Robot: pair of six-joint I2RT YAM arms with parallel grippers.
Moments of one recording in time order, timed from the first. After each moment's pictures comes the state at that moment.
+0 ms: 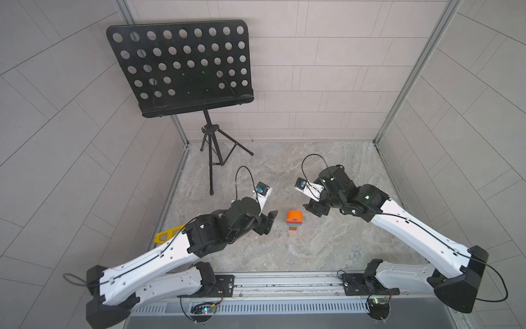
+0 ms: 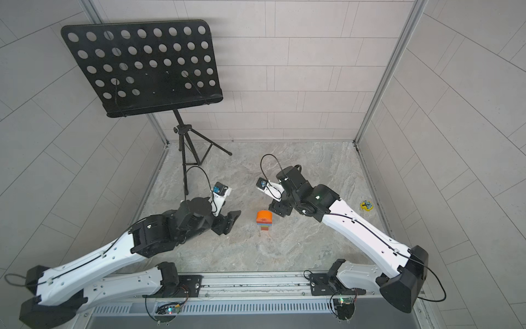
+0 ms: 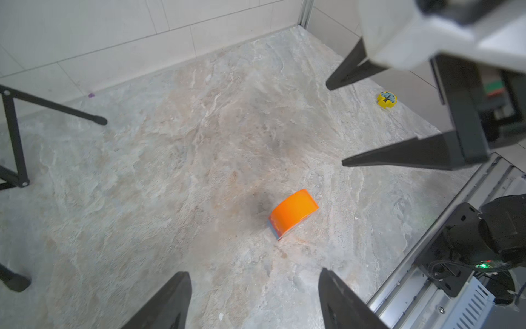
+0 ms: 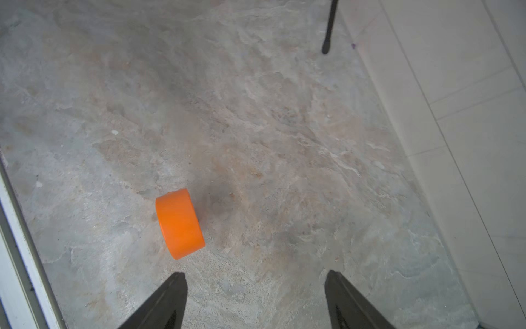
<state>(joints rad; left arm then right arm) -1.14 0.93 0.93 -0.64 -0.40 -0.37 0.71 1.14 1.17 -0.81 0.07 -0.40</state>
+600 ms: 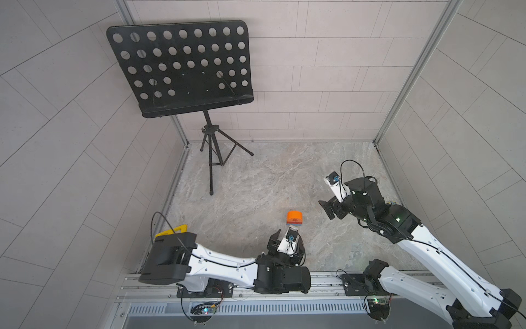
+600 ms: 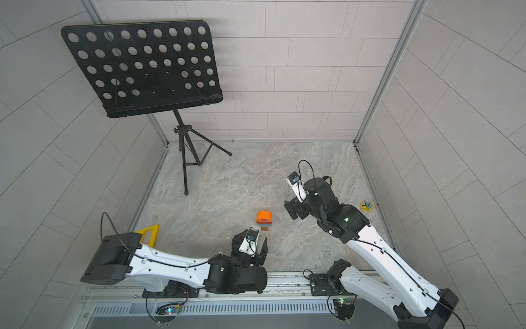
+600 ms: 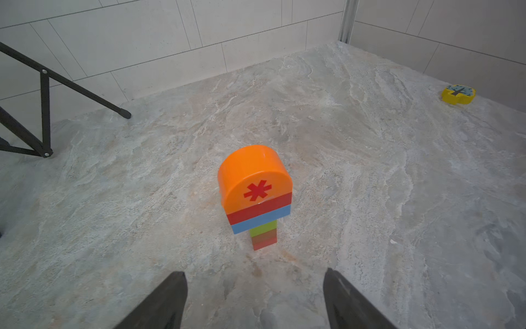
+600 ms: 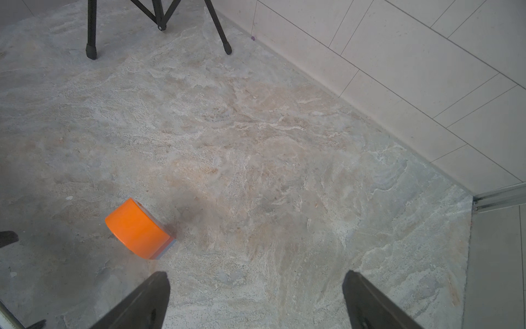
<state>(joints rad) -1.62 1.50 0.77 -0.25 -1.10 -0.85 0.60 0.89 0.98 -0.74 0.15 -0.12</state>
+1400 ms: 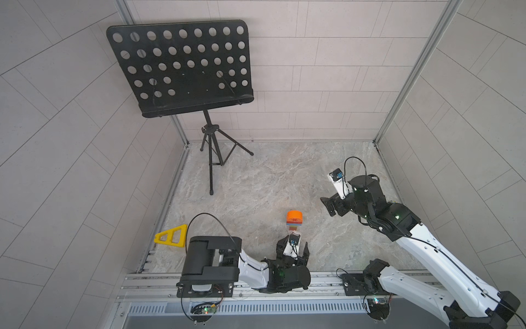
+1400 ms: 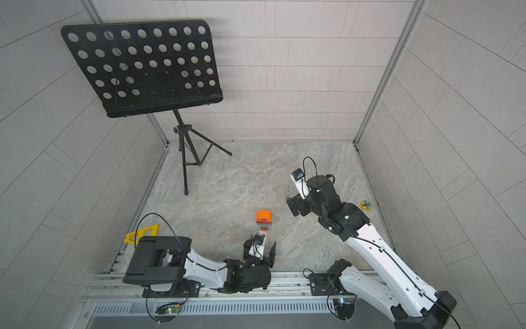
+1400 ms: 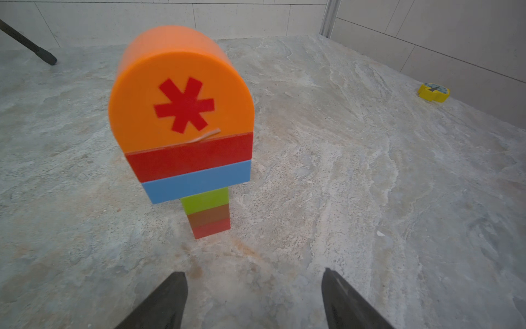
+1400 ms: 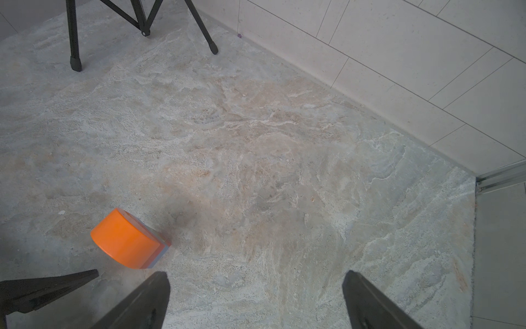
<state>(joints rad) -1.56 1.80 0.59 0.49 -1.01 -0.71 0.54 0.89 0.97 -0.72 0.12 -0.09</state>
